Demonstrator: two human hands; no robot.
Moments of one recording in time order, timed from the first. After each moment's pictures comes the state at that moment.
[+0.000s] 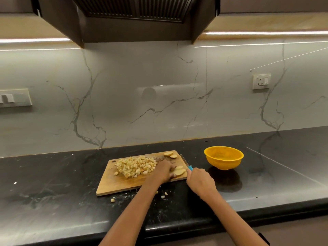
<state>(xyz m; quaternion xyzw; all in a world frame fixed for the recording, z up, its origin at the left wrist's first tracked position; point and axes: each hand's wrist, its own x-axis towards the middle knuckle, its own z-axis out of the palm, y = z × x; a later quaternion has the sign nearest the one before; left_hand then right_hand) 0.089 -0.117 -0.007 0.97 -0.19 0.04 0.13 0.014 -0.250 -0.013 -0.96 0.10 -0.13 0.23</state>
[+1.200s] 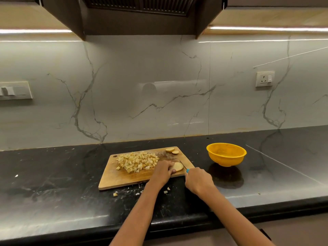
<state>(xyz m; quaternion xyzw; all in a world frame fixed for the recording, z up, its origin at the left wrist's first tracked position) 0.078 -0.107 -0.032 0.93 -0.17 0.14 0.28 0.001 -0.236 -0.005 -0.99 0.04 -0.06 0.11</state>
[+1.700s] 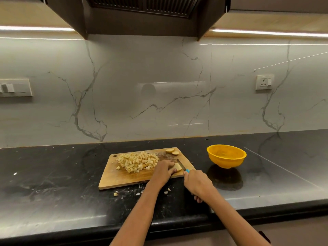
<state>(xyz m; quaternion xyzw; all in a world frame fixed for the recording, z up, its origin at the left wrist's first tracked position) 0.079 -0.108 -0.032 0.92 -0.19 0.17 0.29 -0.003 -0.232 -0.007 -0.96 0.10 -0.04 0.26</state>
